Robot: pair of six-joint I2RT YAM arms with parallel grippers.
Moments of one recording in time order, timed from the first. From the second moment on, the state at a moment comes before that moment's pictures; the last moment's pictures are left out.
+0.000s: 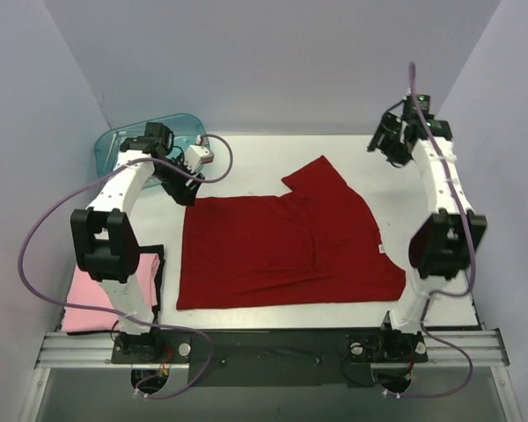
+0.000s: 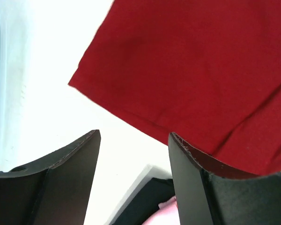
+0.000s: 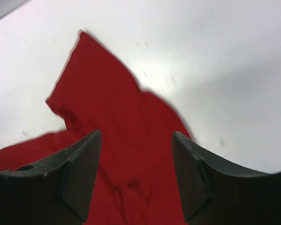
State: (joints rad) left arm -0.13 1.81 1.65 -1.07 0.40 0.77; right arm -0.08 1.72 1.68 -0.82 0.00 0.40
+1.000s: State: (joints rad) left arm -0.06 2.21 1.88 -1.00 0.31 0.76; right arm 0.11 2.71 2.48 -0.59 -0.12 0.72
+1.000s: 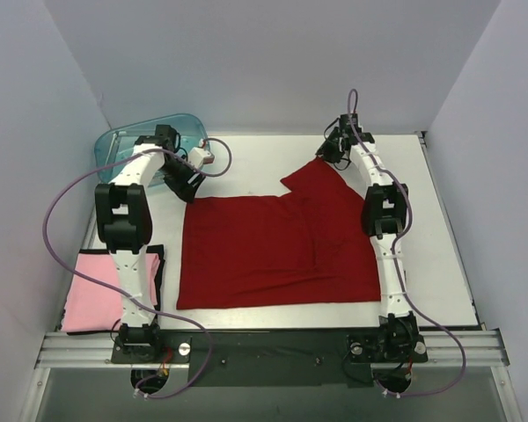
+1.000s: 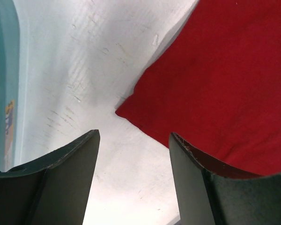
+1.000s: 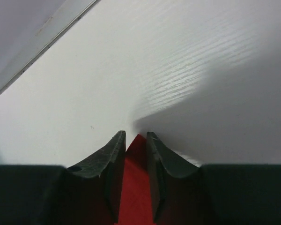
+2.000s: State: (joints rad) left arm -0.06 2.31 2.05 -1.07 0.32 0.83; right arm 0.11 2.63 2.30 -0.54 -0.12 0.63
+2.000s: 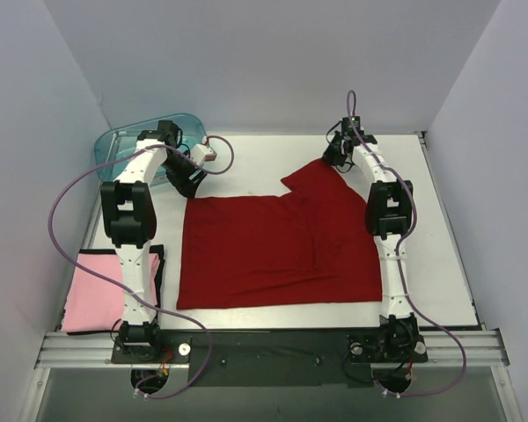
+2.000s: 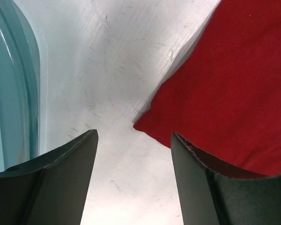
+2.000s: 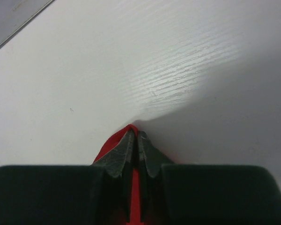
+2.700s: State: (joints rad) left arm -0.16 2.40 2.10 -1.11 0.27 0.93; right arm 0.12 2.36 2.08 -0.55 -0.23 0.46
